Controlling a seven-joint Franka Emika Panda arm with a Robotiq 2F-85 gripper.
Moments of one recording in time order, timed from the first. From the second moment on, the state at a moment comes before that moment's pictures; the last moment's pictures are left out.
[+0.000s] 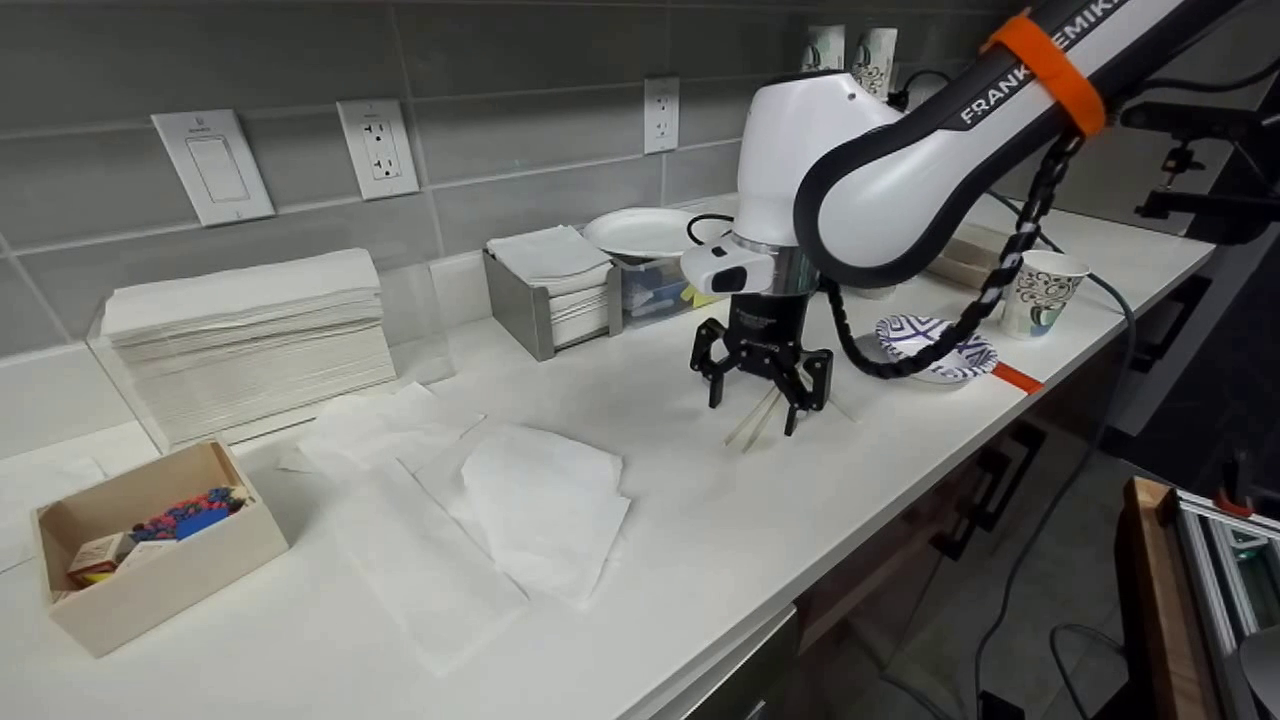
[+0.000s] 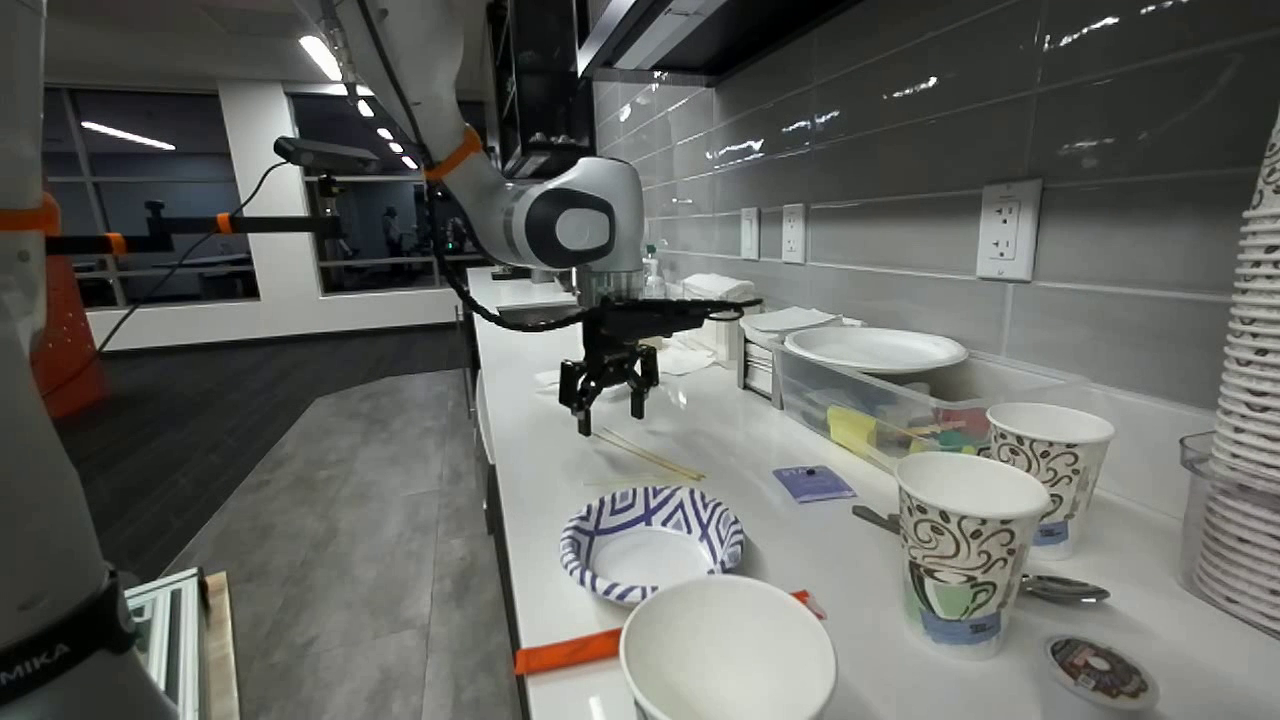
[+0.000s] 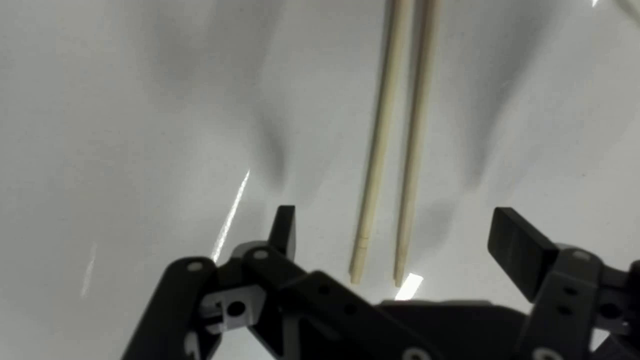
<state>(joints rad) 0.05 0.21 0.03 -2.24 0.03 2.45 -1.56</state>
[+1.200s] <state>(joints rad) 0.02 0.25 0.08 -2.19 -0.01 2.45 -1.56</state>
